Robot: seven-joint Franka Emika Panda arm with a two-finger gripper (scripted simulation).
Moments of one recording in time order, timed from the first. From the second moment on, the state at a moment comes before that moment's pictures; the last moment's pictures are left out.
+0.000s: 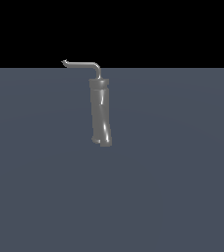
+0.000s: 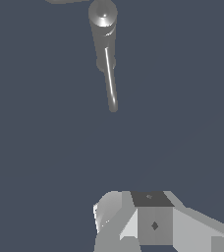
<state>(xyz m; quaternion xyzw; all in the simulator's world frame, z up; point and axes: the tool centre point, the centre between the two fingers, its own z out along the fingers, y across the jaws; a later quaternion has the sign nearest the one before) -0.247 0.003 0.478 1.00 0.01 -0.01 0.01</state>
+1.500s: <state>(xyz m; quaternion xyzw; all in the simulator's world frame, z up) -0.205 0.022 0.490 1.00 -0.06 0.01 -0.02</state>
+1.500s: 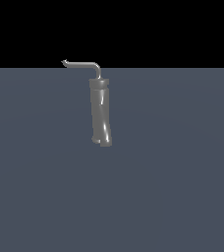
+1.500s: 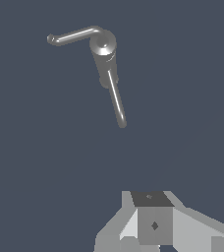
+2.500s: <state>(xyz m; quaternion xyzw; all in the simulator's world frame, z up) -0.089 0.052 0.458 0.96 -0.28 -0.02 -0.05</state>
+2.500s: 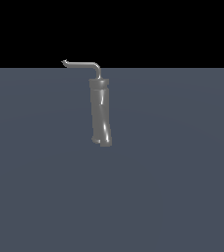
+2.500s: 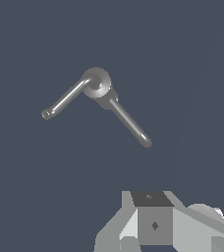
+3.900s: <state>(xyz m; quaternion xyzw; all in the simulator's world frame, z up) 0.058 0.118 0.343 0.81 -0.58 -0.02 -0.02</state>
